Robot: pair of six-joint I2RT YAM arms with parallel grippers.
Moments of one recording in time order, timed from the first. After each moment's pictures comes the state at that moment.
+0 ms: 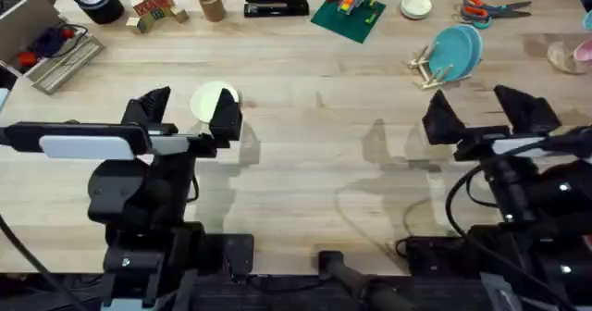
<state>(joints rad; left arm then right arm) 0.00 0.00 0.02 -0.09 0.01 0.00 -0.01 0.00 0.02 -0.11 -0.03 -0.04</state>
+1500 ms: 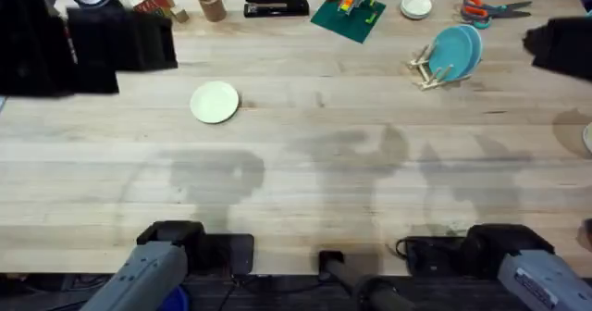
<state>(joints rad) 0.00 0.96 1.63 -1.49 0.01 0.01 -0.01 0.83 1.42 -1.23 -0.11 -0.11</state>
